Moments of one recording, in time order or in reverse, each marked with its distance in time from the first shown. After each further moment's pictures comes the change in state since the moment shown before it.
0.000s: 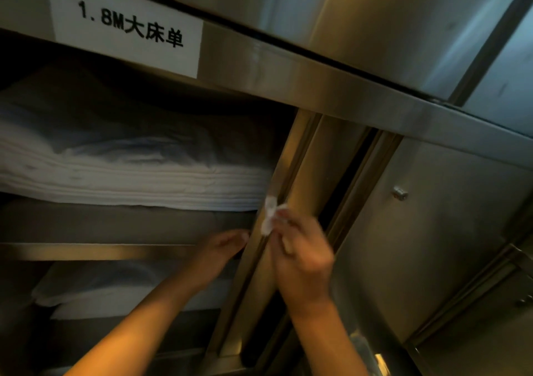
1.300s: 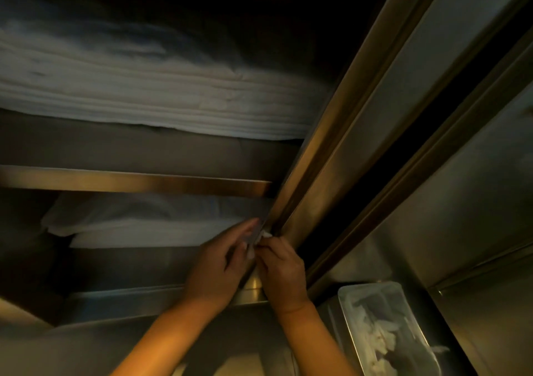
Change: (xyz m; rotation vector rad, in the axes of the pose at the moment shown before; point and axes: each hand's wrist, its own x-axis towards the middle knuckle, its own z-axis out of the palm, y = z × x) left_hand -0.085 -0.109 -0.007 0.398 0.193 0.084; right_hand -0.223 0.055 0.098 -0.066 -0.460 0.101
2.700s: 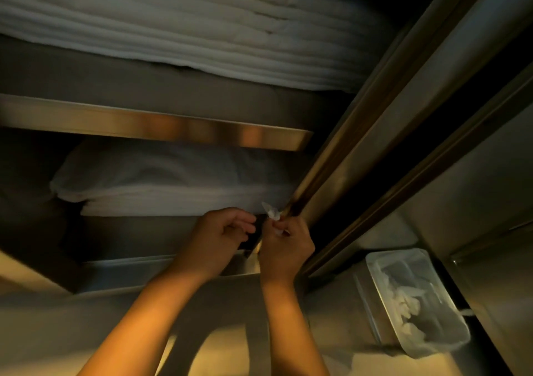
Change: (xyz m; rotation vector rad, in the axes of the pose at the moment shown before) left_hand -0.013 -0.056 -0.044 -0.089 -0.151 -0.321; right_hand -0.022 -0.054 0.077 0.284 0.485 0.750
